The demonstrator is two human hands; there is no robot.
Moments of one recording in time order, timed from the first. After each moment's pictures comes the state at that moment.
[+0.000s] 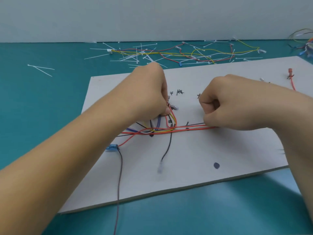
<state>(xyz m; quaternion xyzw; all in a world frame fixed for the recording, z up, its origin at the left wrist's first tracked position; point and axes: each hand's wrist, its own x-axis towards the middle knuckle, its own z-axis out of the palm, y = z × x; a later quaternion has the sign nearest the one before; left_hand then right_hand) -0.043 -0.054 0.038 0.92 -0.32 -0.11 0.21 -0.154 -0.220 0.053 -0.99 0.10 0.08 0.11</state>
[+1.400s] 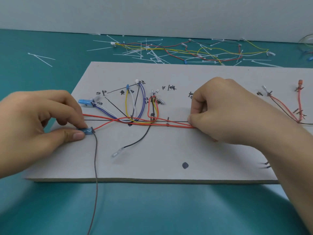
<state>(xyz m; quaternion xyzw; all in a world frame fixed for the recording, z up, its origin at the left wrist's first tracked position) -0.006 0.143 -0.007 0.88 -0.41 -0.02 0.25 -0.148 -0.195 0.035 -0.97 0.14 0.01 0.20</state>
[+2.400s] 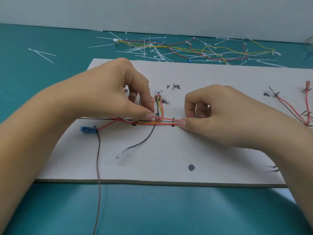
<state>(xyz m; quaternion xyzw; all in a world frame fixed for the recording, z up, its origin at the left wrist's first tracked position) -0.007 0.013 0.024 0.80 -0.49 -0.15 0.30 -0.145 -0.194 0.031 -0.96 0.09 0.05 0.25</state>
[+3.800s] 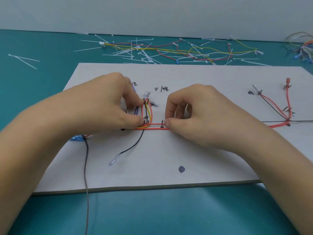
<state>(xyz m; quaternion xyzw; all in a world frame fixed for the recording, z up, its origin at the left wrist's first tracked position) -0.018 0.004 0.021 0.90 -0.37 -0.11 0.20 -0.140 -0.186 0.017 -0.96 0.07 -0.01 0.27</state>
